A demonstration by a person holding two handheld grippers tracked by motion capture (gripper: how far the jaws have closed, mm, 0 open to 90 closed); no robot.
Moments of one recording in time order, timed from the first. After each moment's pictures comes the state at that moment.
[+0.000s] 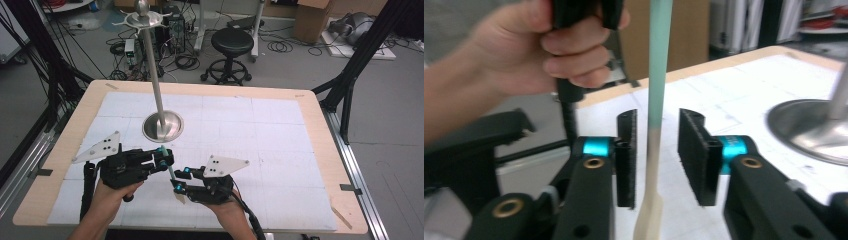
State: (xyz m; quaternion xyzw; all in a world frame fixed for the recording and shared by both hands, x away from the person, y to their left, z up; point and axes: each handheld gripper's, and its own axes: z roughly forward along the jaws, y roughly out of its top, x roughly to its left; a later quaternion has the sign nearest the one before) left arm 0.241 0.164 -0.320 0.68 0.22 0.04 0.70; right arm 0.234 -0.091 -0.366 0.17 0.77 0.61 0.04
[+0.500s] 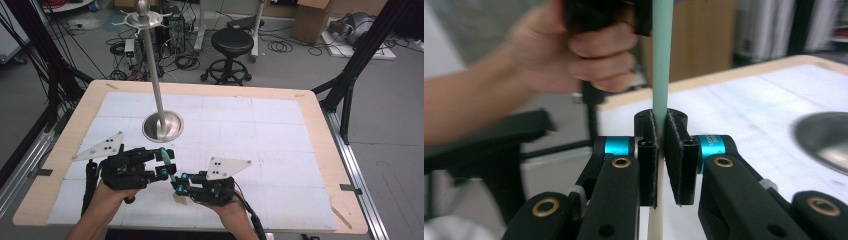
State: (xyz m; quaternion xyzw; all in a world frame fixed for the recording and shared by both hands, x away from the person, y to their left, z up) left arm 0.242 0.165 -0.320 0.67 0.16 -0.03 0.72; right arm 0.233 -0.096 -0.364 0.13 0.76 0.63 -0.01
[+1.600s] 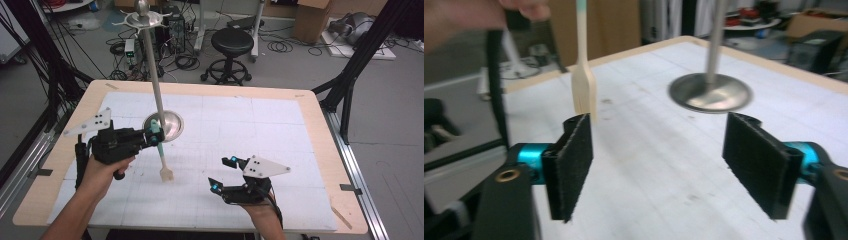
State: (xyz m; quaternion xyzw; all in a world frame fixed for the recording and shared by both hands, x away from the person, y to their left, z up) left arm 0.288 0.192 -0.291 0.68 0.22 0.06 0.69; right arm 0.231 -0.175 -0.368 0.25 0.77 0.58 0.15
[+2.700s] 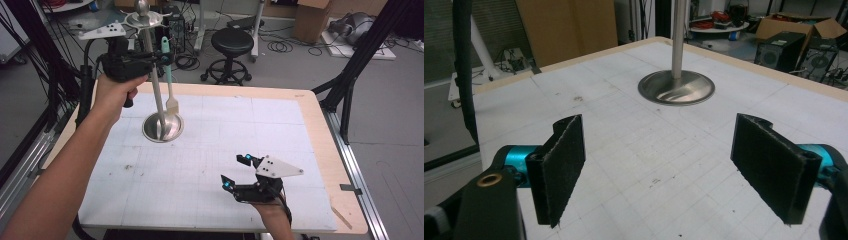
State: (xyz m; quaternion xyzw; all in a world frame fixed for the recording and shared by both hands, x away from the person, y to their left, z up) left arm 0.390 0.156 -0.175 0.70 0.26 0.15 0.65; right arm 0.234 -0.199 -0.374 0.28 0.75 0.57 0.17
